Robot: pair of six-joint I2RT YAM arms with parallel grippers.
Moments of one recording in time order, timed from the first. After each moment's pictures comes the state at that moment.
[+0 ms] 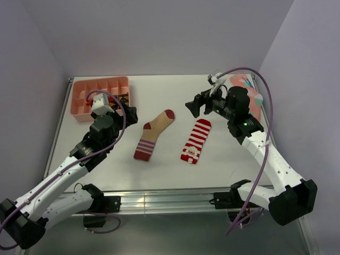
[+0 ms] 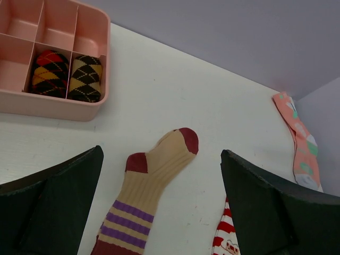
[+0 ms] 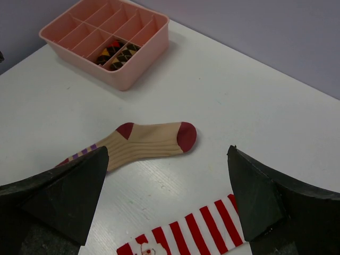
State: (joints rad) left arm -0.66 0.89 0.79 -0.09 -0.55 -0.61; right arm 0.34 1.10 1.01 -0.09 -0.38 0.01
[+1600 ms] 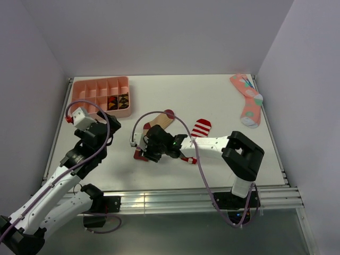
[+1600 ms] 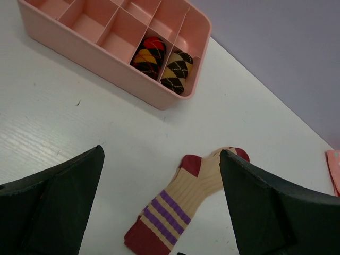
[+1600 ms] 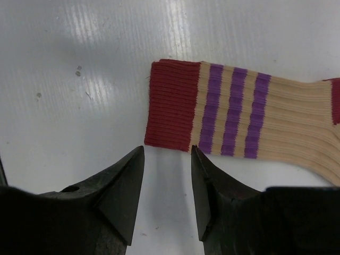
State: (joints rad) left arm -0.59 0.75 0.74 -0.41 -0.78 -0.89; right arm 1.02 1.73 1.05 -0.09 -0.20 -0.32
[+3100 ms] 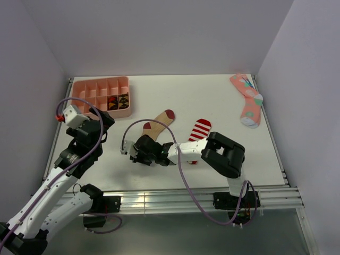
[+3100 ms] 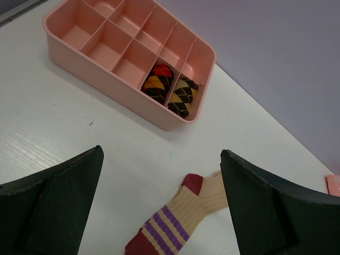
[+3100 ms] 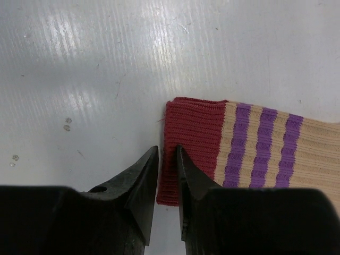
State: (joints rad) left arm -0.54 0.73 0.81 -0.45 -0.82 -0.85; right arm 1.13 1.94 1.11 0.08 -0.04 -0.28
